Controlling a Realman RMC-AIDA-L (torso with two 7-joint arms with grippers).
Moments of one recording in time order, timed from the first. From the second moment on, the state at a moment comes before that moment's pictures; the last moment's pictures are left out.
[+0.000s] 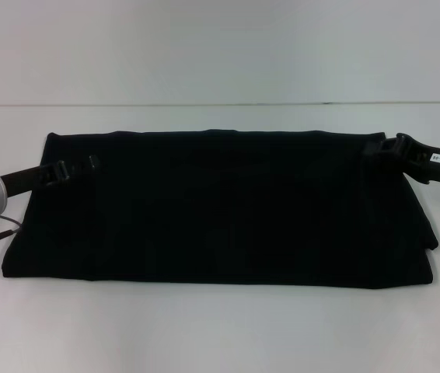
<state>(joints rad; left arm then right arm) -0.64 -2.05 0.54 0.48 2.09 0.82 -1.95 0.73 2.02 -0.42 -0.39 -2.12 -1.00 2.15</state>
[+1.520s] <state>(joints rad) -0.60 -2.06 0.56 0.50 1.91 0.85 -1.84 0.72 2.04 -0.41 -0.39 -2.05 -1.02 2.07</state>
